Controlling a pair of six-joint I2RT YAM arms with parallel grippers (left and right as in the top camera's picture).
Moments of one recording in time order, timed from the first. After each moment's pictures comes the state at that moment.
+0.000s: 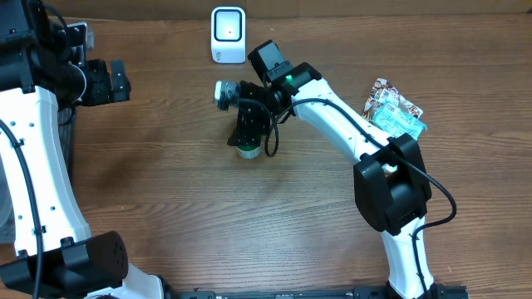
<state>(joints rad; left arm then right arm) 0.26 1.75 2.05 -1.44 0.15 0.06 0.56 2.22 1.88 -0.81 -0.54 -0.70</state>
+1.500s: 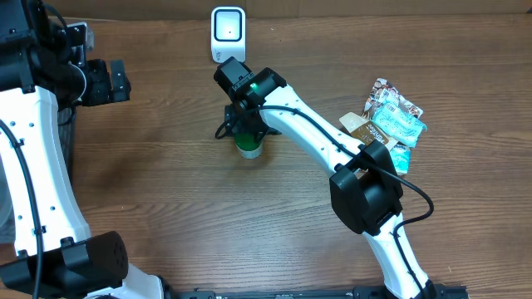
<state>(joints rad) 0.26 1.75 2.05 -1.44 0.15 0.06 0.70 2.32 2.09 -1.13 0.06 0.65</state>
